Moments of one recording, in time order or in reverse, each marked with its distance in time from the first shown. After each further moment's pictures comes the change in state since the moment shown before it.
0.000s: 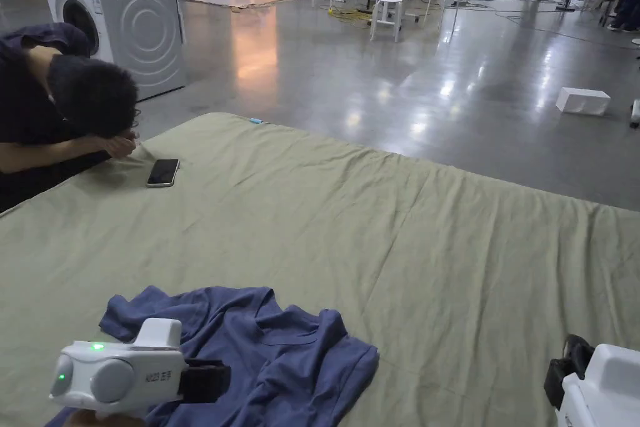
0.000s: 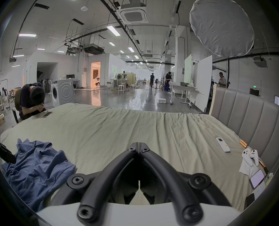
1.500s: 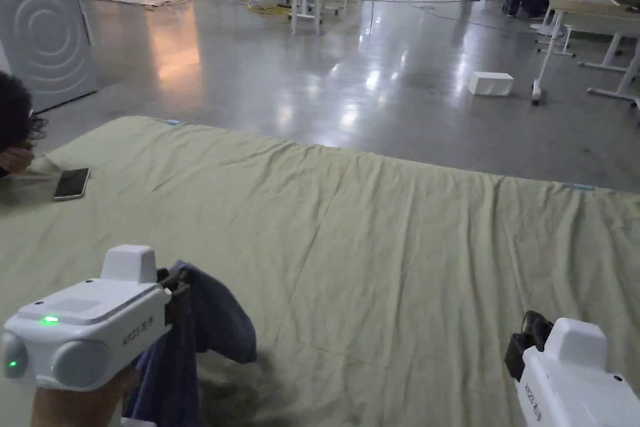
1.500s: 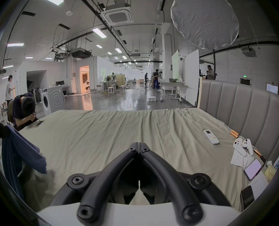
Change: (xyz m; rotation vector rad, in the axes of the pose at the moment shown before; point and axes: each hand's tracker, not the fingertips) left arm 0.127 0.062 0.085 0.478 -0.027 -0.179; right arm 0.063 -0.002 0.022 0.007 -0.096 -0.102
